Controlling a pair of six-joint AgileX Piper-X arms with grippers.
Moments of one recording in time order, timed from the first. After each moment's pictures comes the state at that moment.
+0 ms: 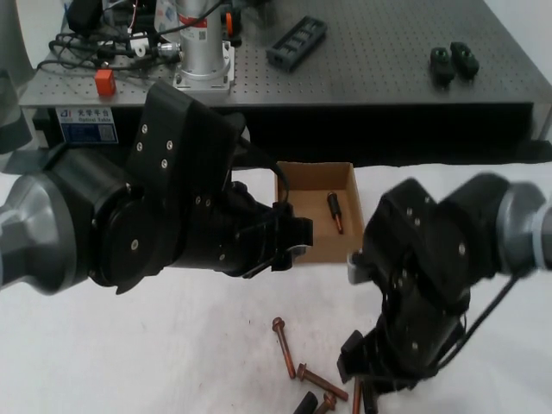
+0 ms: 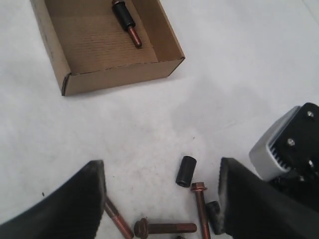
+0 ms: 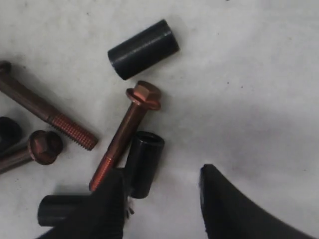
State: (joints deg) left arm -36.9 81.5 -52.9 16.9 9.7 -26.0; right arm 22.9 91.3 -47.9 44.1 -0.6 14.8
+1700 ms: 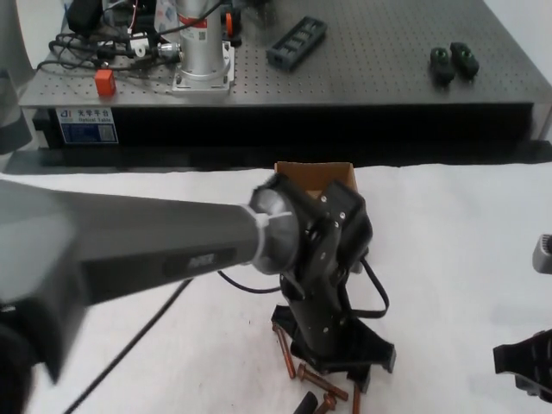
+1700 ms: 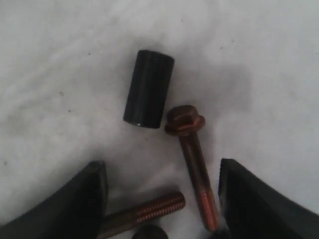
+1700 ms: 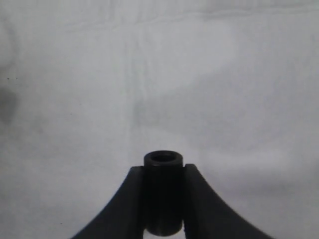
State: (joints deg) left arm -48.6 116.8 -82.1 42.7 15.7 -19.1; right arm -7.0 53.0 -30.9 49.6 2.0 3.2
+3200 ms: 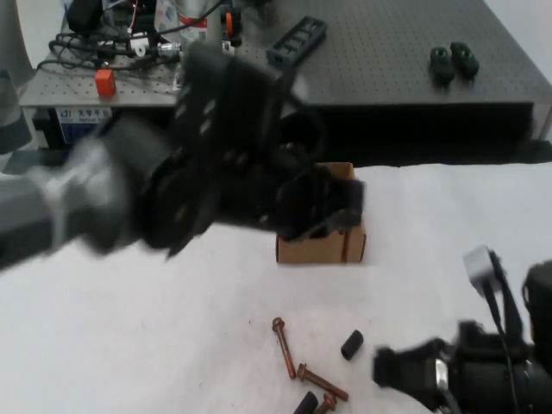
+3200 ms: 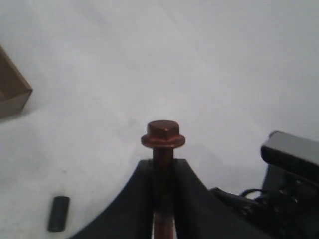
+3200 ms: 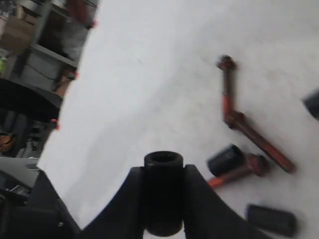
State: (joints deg) left arm -38.3 85.3 -54.4 0.0 34.8 -27.5; right arm 15.8 57.2 -15.5 -7.4 -36.2 29.9
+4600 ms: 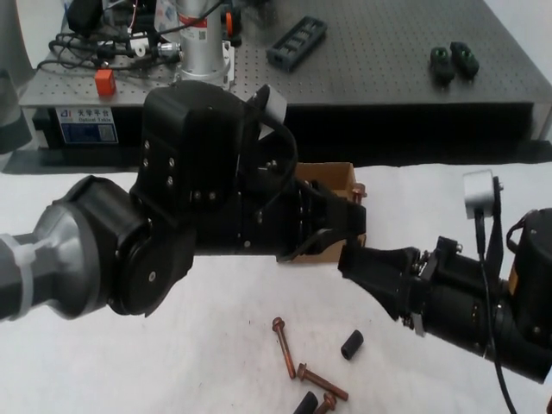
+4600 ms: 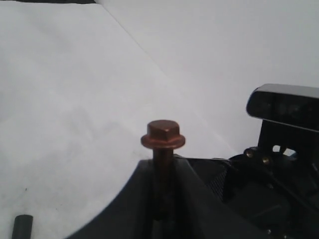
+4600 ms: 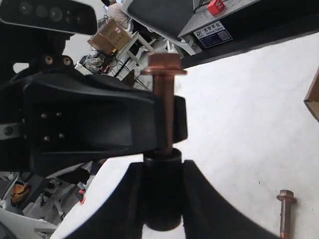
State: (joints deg) left arm -38.2 84.1 -50.3 -8.9 36.1 -30.7; right arm 17.5 63.9 -17.5 -31.9 -27.0 33.5
